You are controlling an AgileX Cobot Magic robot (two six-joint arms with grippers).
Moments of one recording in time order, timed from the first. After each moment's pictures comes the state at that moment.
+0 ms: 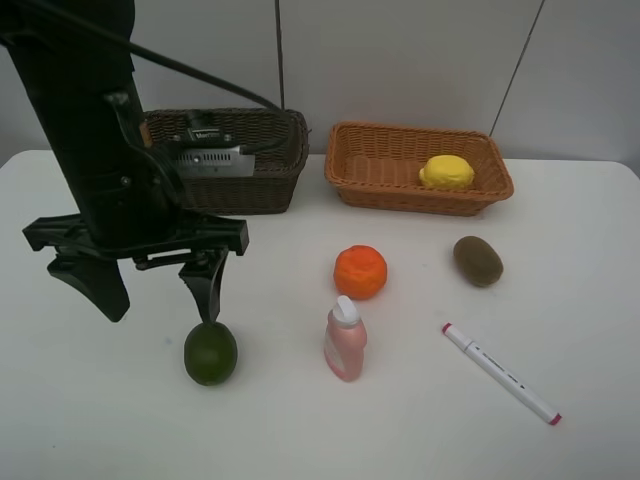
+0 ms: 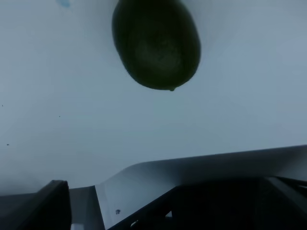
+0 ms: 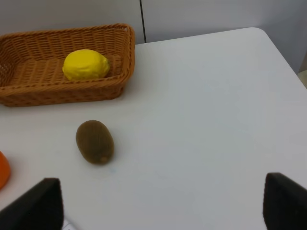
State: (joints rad) left arm -0.63 1.63 -1.06 -0.17 1.14 -0.49; right arm -0.06 0.00 -0.53 -0.07 1.07 0.09
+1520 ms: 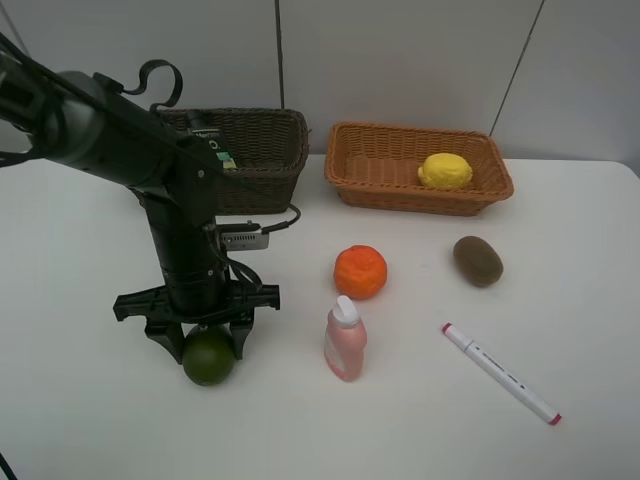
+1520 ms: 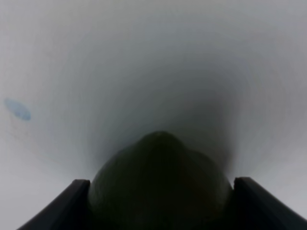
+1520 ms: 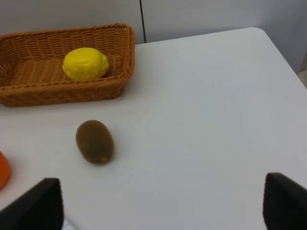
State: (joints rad) left arm -0.63 1.99 -1.02 -0.15 0.78 -0.63; right arm -0.06 0.00 -0.53 -0.07 1.07 0.09
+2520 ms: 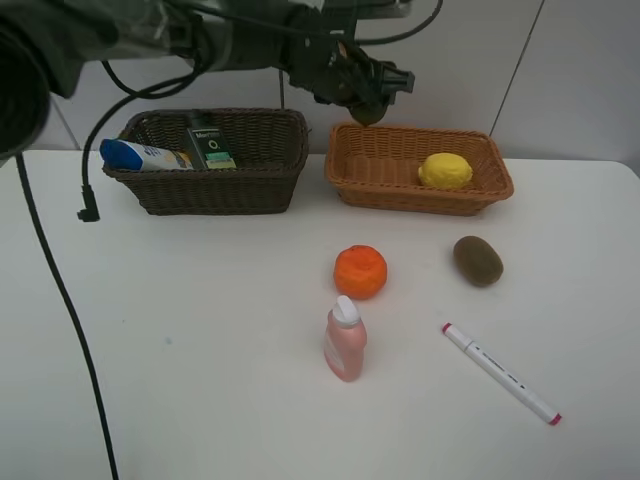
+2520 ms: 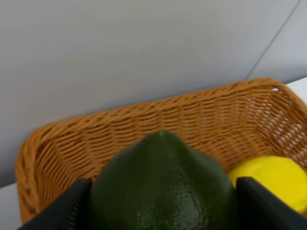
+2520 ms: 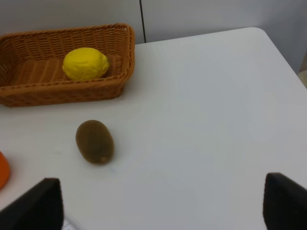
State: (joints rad) left arm -0.63 2.37 -1.98 0.00 0.20 -0.22; right arm -0.06 0.00 -0.53 -0.07 1.07 0.09
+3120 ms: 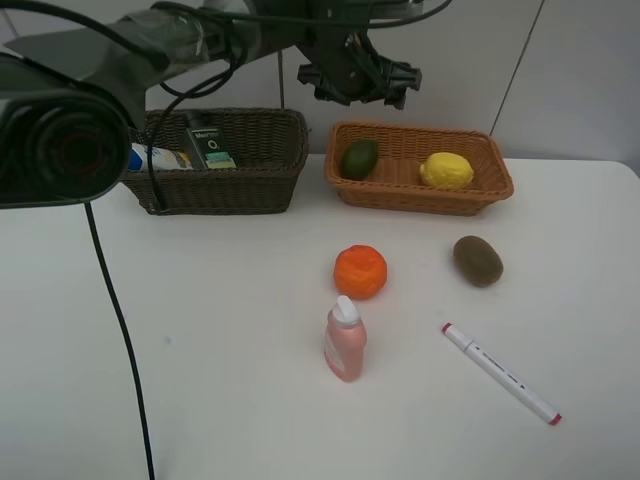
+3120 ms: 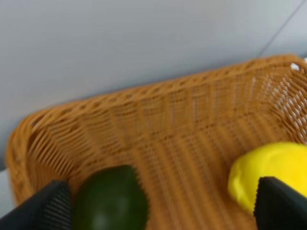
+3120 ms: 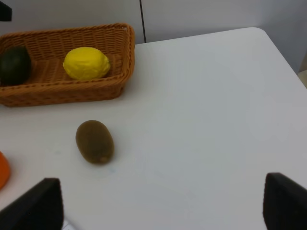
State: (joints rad) left arm -0.63 2.50 -2.39 0.01 0.64 -0.22; right arm -0.06 0.00 -0.53 -0.07 1.07 0.09
